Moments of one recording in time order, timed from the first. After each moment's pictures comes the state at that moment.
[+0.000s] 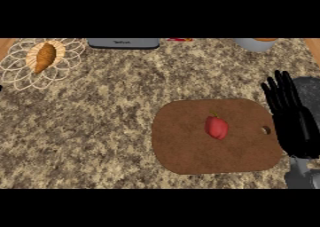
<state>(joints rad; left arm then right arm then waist) -0.03 0.60 -0.01 -1.54 0.04 0.36 -0.14 -0.10 -0.32 0.08 -1.63 -0.47 -0.13 -0.09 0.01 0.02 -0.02</state>
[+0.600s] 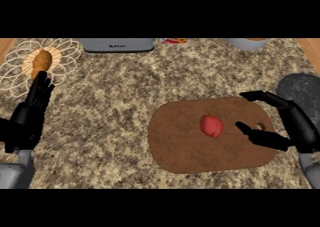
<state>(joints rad) -0.14 0.42 -0.09 -1.50 0.21 0.26 -0.02 -0.17 -0.56 0.25 -1.56 -0.03 -0.11 -0.12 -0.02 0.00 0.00</state>
